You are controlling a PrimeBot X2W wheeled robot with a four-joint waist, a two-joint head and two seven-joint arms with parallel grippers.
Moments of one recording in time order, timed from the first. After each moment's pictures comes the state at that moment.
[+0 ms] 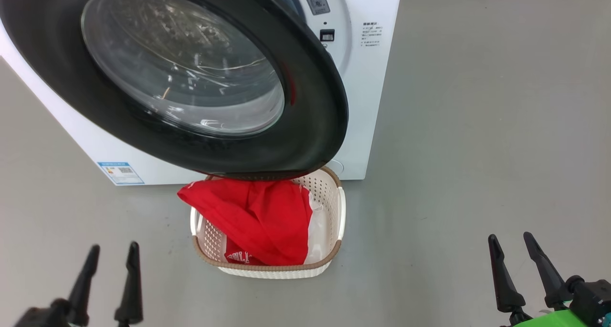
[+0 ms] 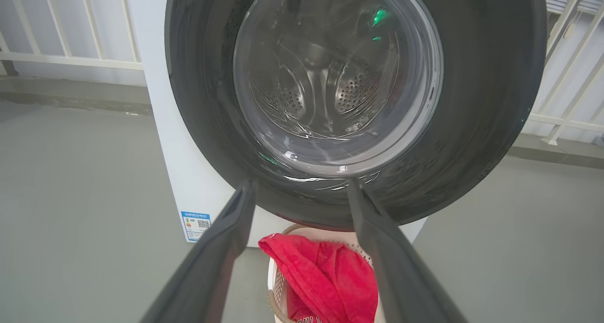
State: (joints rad) left arm 0.00 0.14 0.09 0.16 -0.34 -0.13 -0.25; right arm 0.12 -0.07 -0.07 0.13 0.34 0.12 -0.26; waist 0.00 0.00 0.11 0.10
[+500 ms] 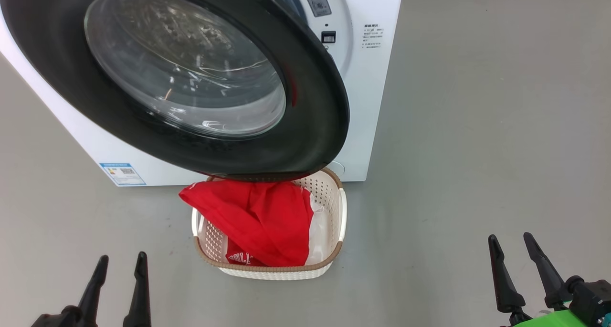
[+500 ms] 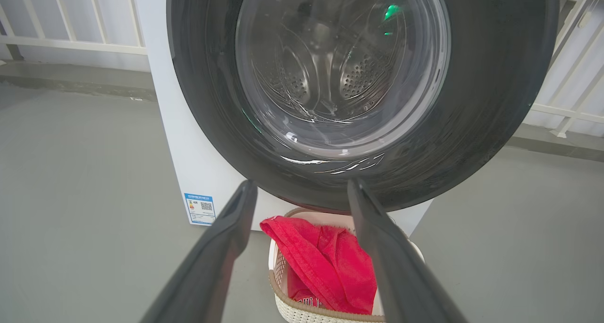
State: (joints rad) left arm 0.02 0.10 0.10 0.19 -0.30 -0.13 -0.25; right arm 0.12 -0.07 -0.07 0.13 0.34 0.12 -0.26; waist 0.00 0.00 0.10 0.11
